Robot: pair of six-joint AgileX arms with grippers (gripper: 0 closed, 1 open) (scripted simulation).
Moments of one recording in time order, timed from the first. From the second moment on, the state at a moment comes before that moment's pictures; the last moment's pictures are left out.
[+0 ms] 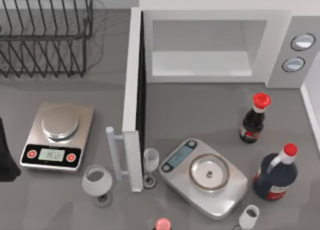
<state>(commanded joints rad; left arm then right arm) 0.00 0.00 0.00 0.00 0.00 0.00 -0.38 1.60 0.61 -0.57 0.01 -0.77</state>
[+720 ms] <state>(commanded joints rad) 0.00 0.00 0.00 0.00 0.00 0.00 -0.38 1.60 0.61 -0.57 0.01 -0.77</state>
